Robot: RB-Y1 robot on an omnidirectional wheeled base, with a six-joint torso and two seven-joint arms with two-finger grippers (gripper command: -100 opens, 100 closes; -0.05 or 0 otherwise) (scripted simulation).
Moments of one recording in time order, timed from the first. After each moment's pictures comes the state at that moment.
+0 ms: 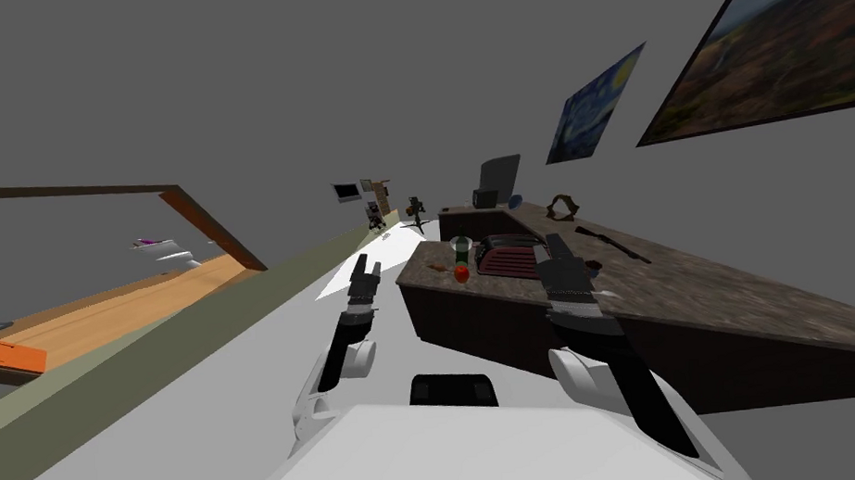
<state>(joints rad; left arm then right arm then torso) 0.34 0.17 -0.02 -2.12 0.00 -0.42 0.09 0.49 -0.04 -0.05 -2.36 0.06 -0.35 0.13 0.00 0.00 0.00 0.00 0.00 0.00</state>
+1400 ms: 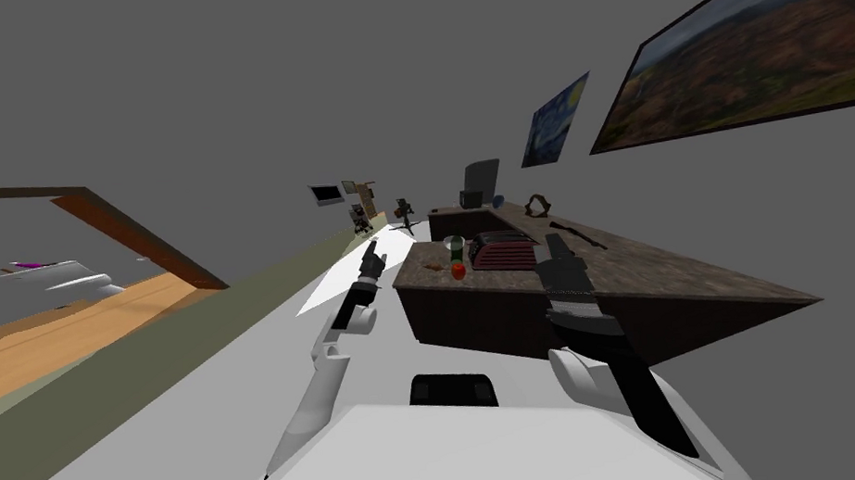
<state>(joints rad) 0.04 0.28 0.04 -1.96 0.10 -0.06 0.17 0.49 -0.04 -0.05 -2.36 0.06 -0.35 0.13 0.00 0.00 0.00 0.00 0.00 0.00</state>
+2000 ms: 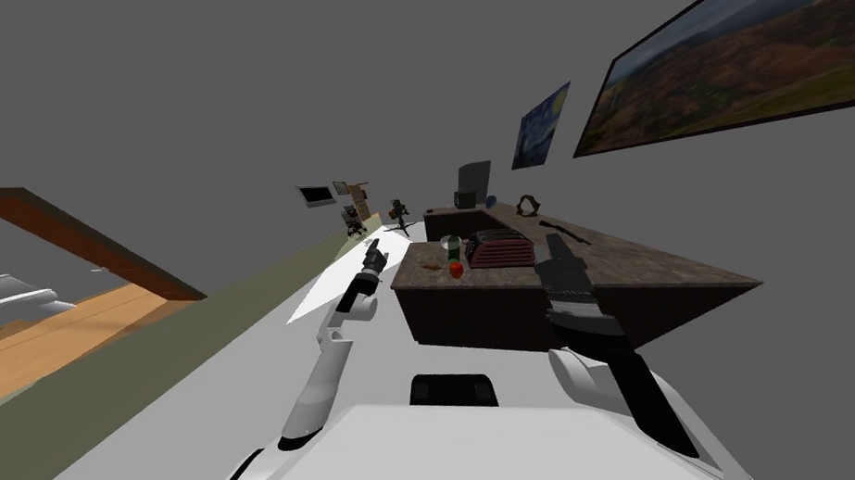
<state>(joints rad) -0.07 0.31 0.05 -1.89 0.14 0.10 0.20 0.49 -0.04 -0.05 -2.36 0.06 -0.35 0.13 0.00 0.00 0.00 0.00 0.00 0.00</state>
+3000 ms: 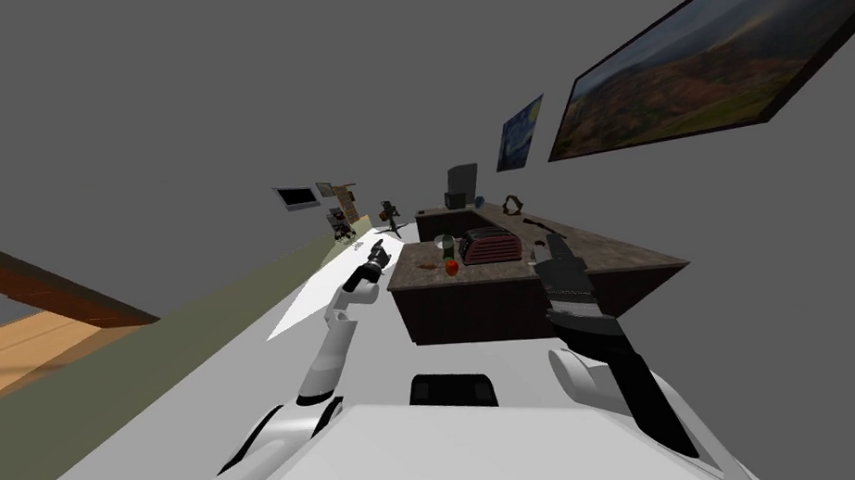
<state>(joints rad) -0.22 0.33 0.07 -1.77 0.20 0.36 0.25 0.49 -0.04 -0.05 -2.36 0.06 -0.35 0.13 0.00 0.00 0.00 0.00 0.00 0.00</state>
